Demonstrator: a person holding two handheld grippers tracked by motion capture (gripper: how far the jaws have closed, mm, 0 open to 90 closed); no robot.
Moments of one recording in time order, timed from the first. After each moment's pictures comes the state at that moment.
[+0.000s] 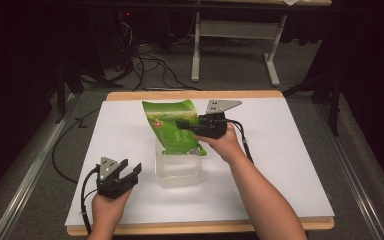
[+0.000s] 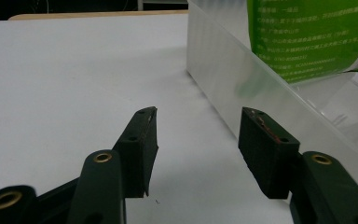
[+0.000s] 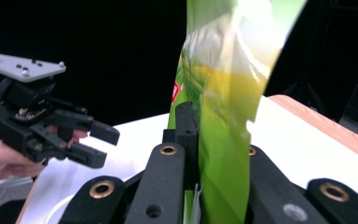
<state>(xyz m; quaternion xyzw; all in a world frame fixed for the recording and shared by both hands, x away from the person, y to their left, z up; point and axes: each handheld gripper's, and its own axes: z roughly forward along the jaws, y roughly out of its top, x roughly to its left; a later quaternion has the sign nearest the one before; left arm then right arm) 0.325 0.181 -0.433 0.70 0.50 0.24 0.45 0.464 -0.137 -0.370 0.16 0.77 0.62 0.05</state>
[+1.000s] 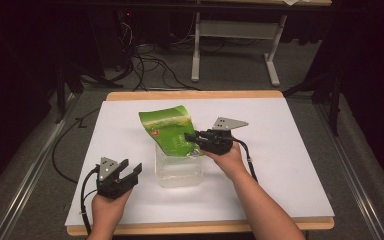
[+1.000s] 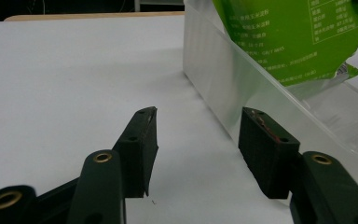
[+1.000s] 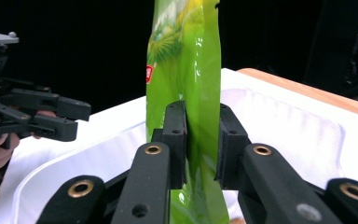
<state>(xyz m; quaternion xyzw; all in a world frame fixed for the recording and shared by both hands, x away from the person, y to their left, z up) 0.322 0.180 -0.432 0.70 0.50 0.23 0.46 0.434 -0.153 -0.415 0.25 0.75 0.61 0.09</state>
